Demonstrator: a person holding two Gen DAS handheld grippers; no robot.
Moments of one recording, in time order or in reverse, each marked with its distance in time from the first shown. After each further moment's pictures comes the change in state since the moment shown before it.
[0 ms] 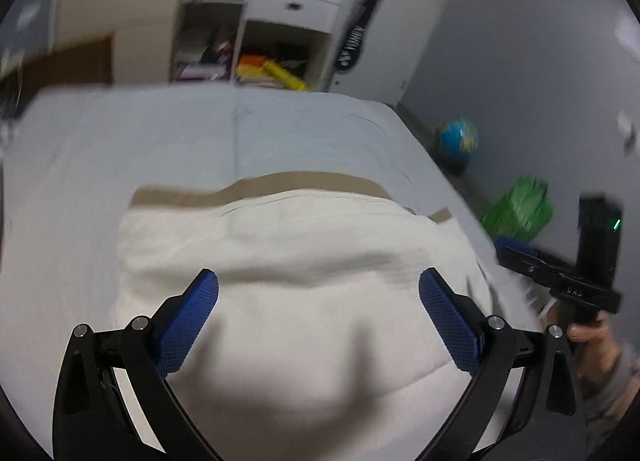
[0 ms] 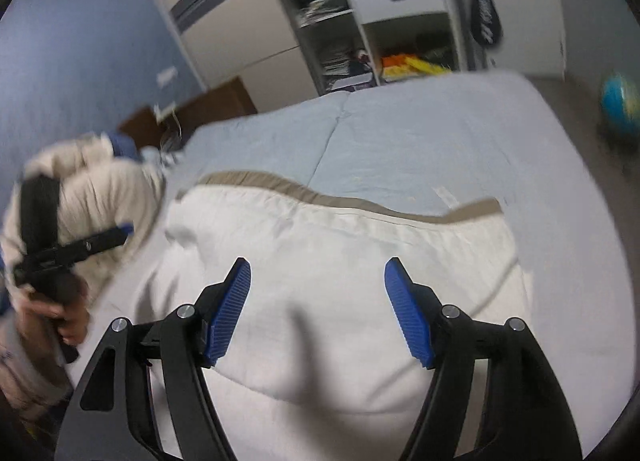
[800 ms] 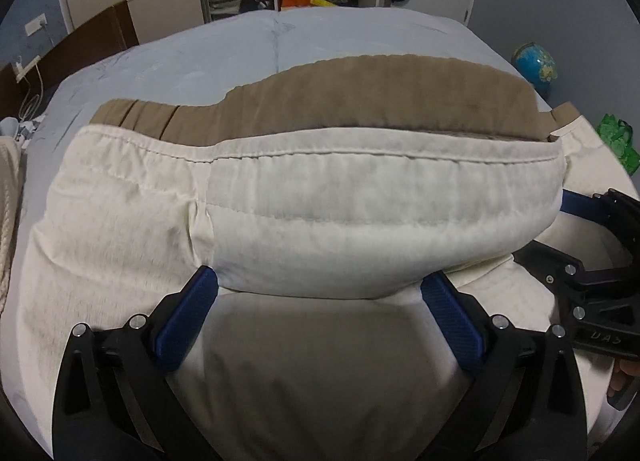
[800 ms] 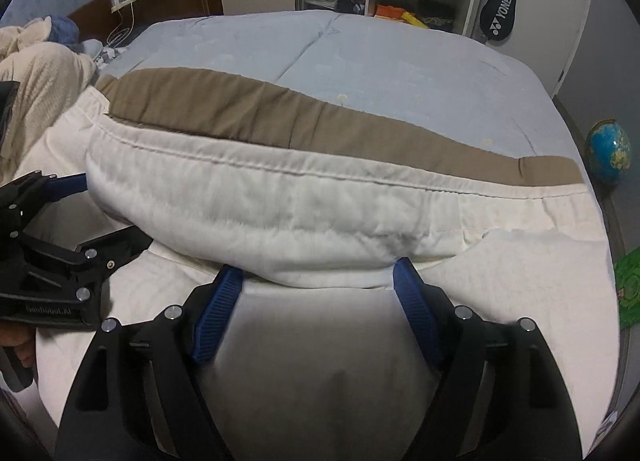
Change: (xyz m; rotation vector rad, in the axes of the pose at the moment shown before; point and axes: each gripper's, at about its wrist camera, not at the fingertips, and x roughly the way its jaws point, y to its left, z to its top) left arm 0.159 0.035 -0.060 0.017 0.197 0.280; right arm 0.151 0.013 -0.043 -0.191 0.225 -0.266
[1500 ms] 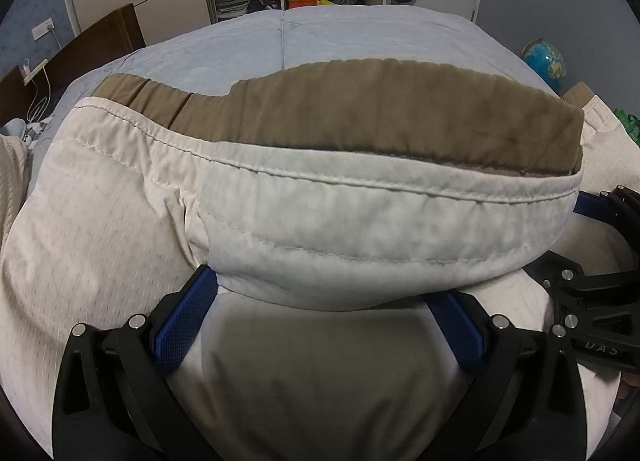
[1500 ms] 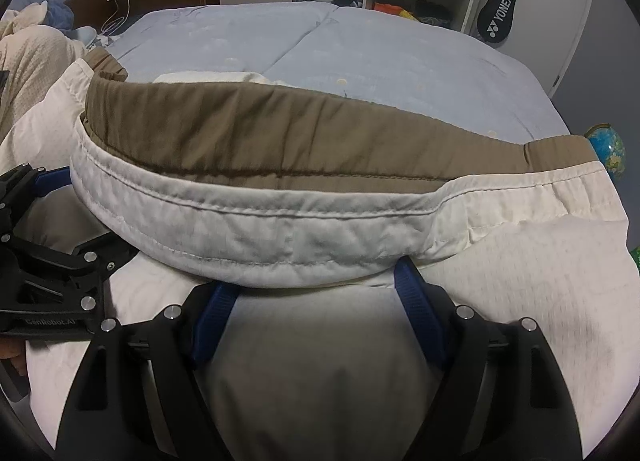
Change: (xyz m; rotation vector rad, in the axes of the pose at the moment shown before) left arm 0.009 -0.010 -0.016 0.008 -0.013 0.042; right arm 0.029 0.011 -0.008 -0.019 0.010 -0.040
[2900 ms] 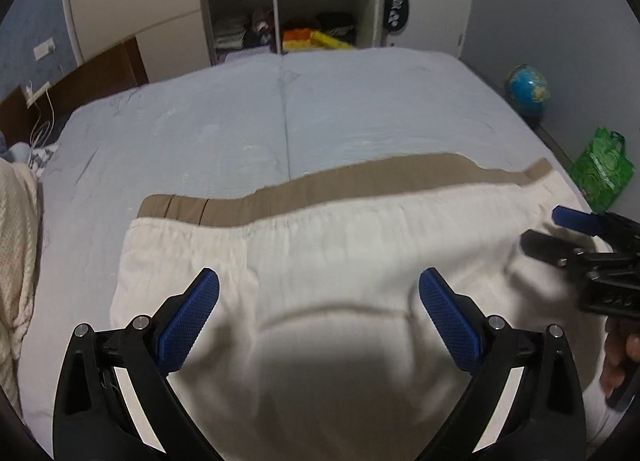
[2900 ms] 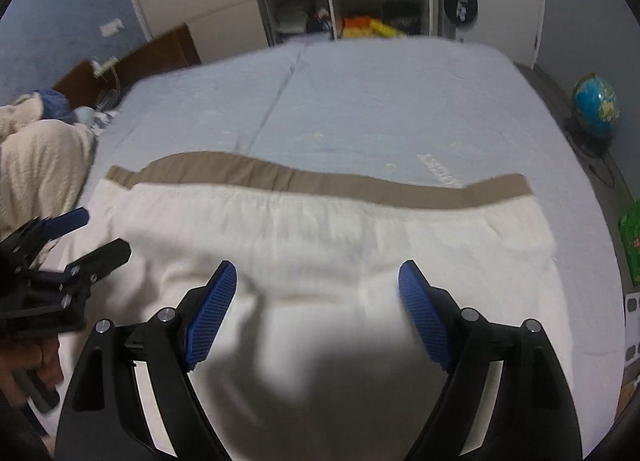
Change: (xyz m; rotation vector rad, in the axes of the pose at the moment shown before) left arm -0.067 0.018 0.060 0.002 -0.056 -0.027; right arm -0.062 -0.040 0.038 0.225 -0.026 0.090
